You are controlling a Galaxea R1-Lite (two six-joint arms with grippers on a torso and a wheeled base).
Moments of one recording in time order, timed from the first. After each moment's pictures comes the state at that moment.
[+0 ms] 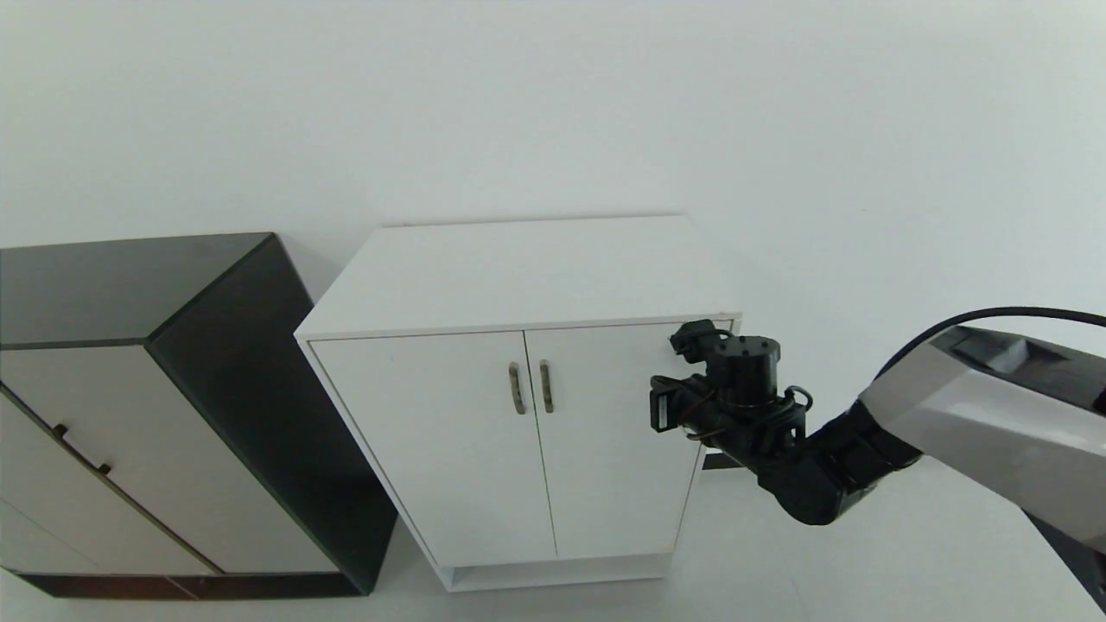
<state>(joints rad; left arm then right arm) 0.00 0.00 0.00 0.00 -0.05 0.02 0.56 2.25 -1.11 -0.93 -0.13 0.09</state>
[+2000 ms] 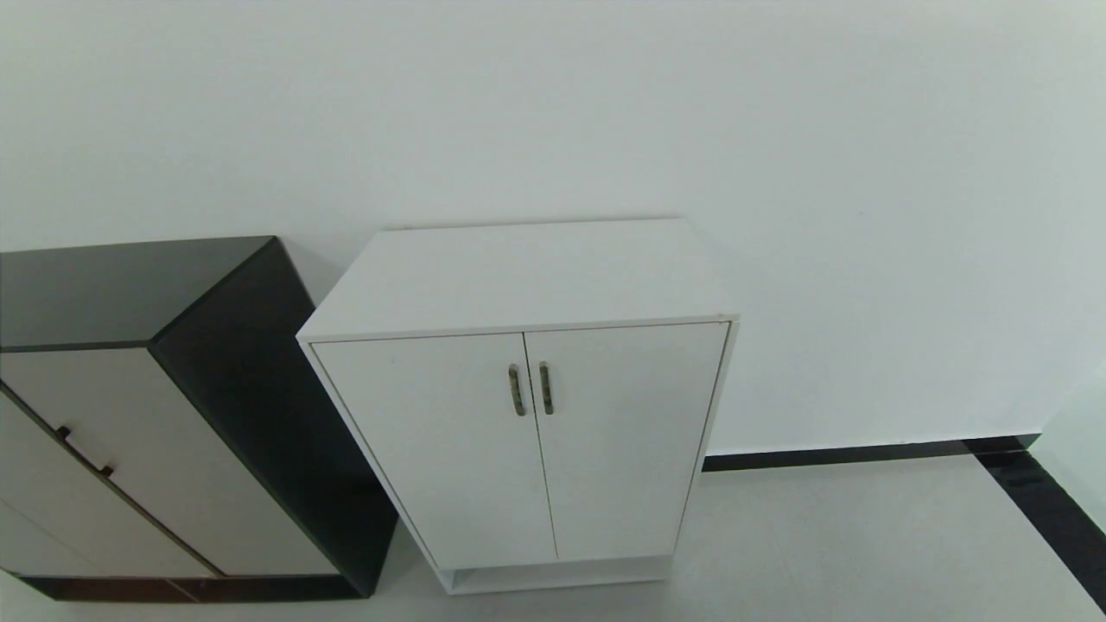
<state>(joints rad) 0.00 0.00 0.00 0.00 -0.05 0.02 0.36 0.29 0.00 0.00 -0.05 0.04</state>
